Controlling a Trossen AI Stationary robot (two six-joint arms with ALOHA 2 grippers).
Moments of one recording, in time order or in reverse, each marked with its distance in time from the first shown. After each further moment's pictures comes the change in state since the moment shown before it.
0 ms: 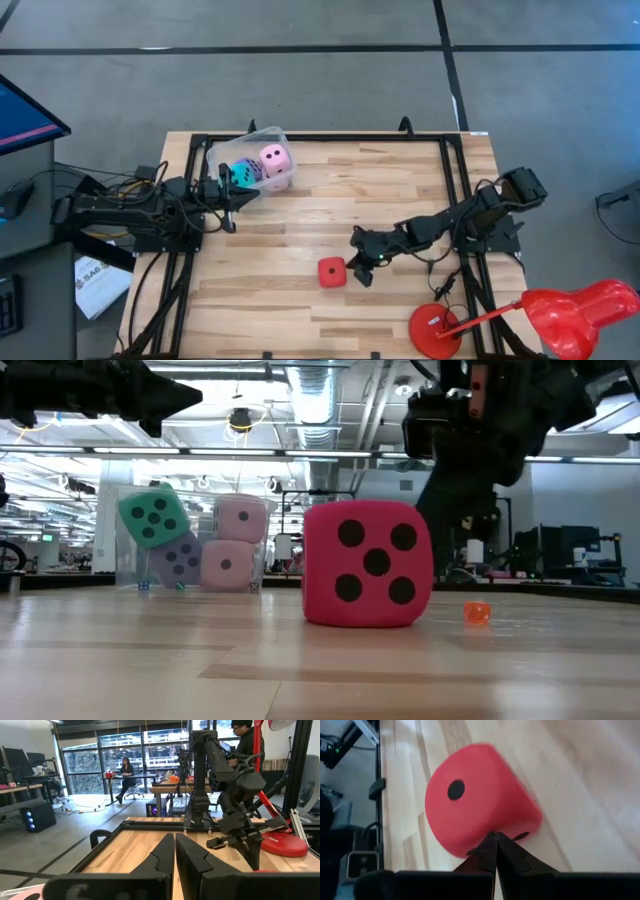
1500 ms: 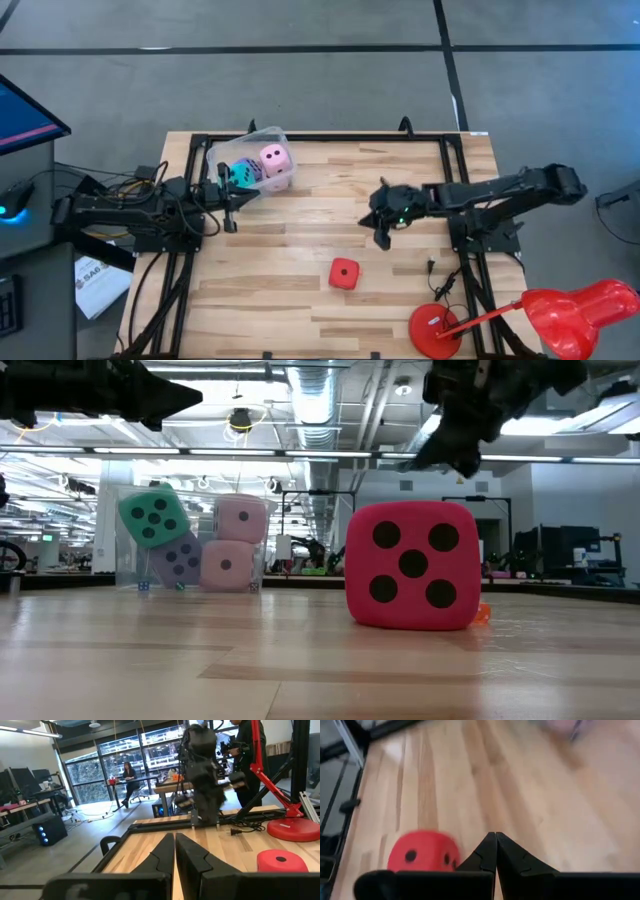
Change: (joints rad) left arm 0.000 0.000 -0.001 0.000 0.000 0.131; right arm -0.243 -0.391 0.000 -0.295 0.025 -0.443
